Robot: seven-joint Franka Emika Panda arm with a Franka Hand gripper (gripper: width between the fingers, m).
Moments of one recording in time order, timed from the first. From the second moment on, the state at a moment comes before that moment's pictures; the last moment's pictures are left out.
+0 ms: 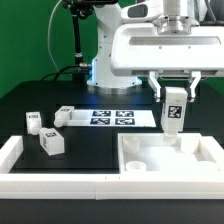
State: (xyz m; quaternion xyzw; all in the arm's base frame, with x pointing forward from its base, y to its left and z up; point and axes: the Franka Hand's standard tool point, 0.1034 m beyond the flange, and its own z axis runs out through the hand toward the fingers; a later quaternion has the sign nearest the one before) arm 0.619 0.065 0.131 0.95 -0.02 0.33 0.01
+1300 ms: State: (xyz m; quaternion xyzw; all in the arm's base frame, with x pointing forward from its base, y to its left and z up) arm 0.634 0.120 0.099 0.94 -0.02 0.33 0.00
